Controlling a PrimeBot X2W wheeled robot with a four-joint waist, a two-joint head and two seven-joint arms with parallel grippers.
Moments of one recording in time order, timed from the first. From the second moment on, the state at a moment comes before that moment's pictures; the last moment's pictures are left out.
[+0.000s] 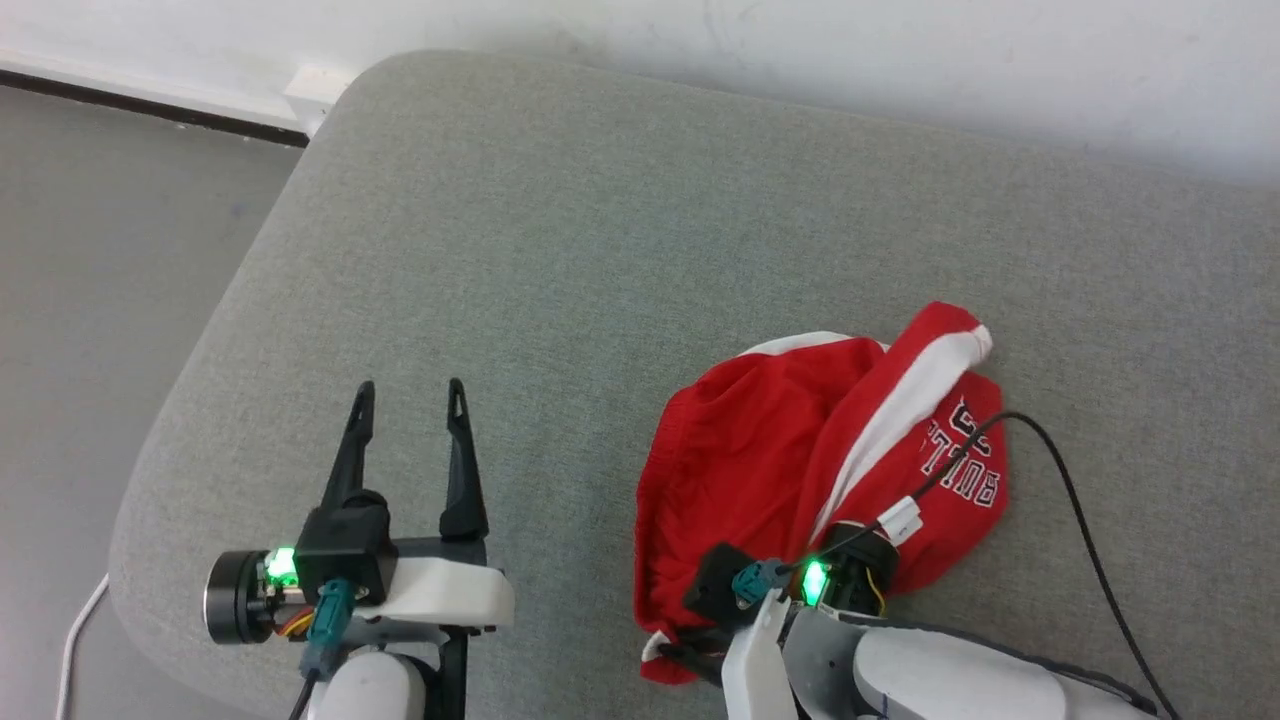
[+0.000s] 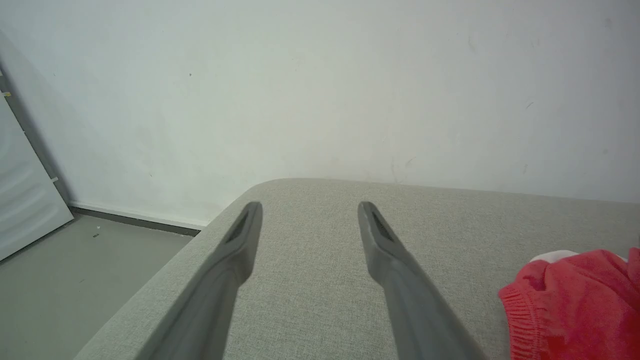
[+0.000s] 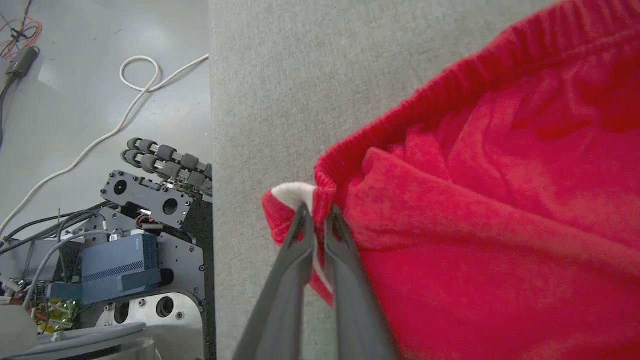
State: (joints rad) left arm -0.09 0.06 -0.15 0.04 -0.04 0.20 -0.26; right arm -0.63 -0.31 1.28 0.40 0.72 0.13 0.21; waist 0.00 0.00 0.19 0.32
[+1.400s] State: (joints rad) left arm -0.16 0.05 -0.27 0.04 -0.10 0.24 -0.26; right arm -1.08 -0.62 1.22 0.65 0.93 0.13 0.53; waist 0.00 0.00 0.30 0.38
